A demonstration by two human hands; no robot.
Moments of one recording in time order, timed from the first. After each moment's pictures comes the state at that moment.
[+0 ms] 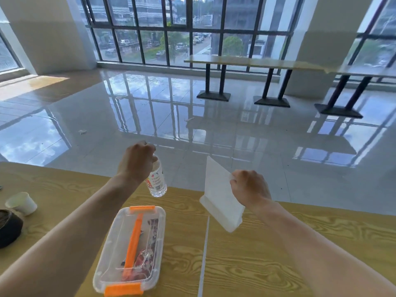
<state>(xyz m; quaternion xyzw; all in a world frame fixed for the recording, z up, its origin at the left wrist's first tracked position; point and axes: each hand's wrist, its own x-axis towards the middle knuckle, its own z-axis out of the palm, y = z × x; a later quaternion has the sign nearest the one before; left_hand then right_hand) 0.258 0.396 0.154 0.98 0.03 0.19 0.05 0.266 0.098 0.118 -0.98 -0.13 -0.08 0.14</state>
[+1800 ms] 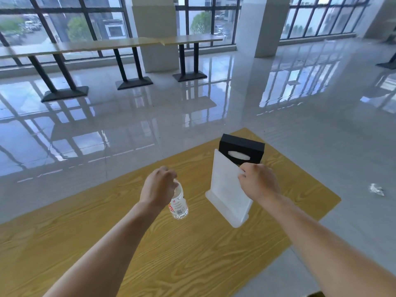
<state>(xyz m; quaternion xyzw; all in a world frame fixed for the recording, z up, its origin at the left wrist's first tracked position) 0.164 -0.283 0.055 0.94 -0.30 0.05 0.18 0.027 -0.518 0.093 -0.96 0.21 -0.13 0.11</state>
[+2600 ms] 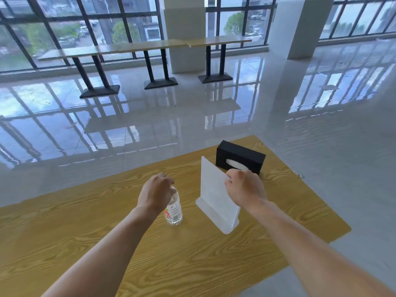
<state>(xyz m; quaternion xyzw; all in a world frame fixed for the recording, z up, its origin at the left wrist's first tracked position) 0.138 -0.357 0.046 0.96 -0.22 0.06 0.13 0.047 -0.593 0.073 -0.98 0.08 -0.13 0.15</state>
